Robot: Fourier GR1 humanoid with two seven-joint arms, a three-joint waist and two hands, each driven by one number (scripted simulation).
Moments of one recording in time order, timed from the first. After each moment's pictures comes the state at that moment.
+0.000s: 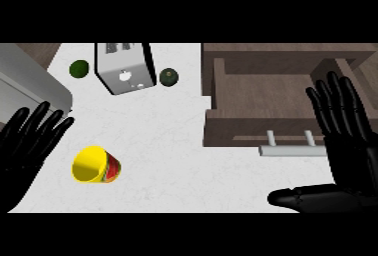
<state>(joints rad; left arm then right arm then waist) 0.06 0.26 0.13 -1.97 0.65 -0.51 0.08 -0.06 -0.07 0.02 -2.05 -0.10 0.06 0.10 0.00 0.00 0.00</state>
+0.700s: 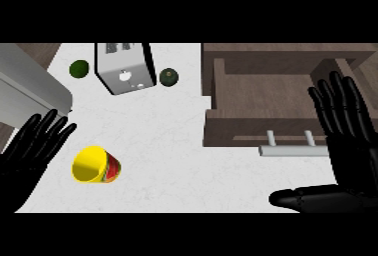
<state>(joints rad) 0.10 0.22 0.18 -1.89 0.55 -0.58 0.06 -0.06 -0.06 0.01 -2.06 -0.09 0.08 0.10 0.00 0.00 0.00</state>
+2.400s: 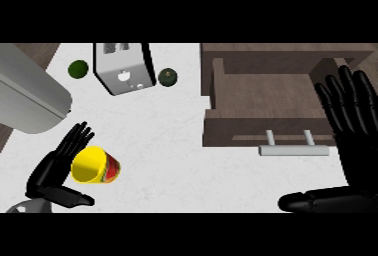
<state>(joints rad) -0.10 0.26 0.23 -1.00 0.02 -0.60 -0.56 -0.10 -0.08 -0.02 -2.10 -0.13 0.10 0.18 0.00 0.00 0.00</state>
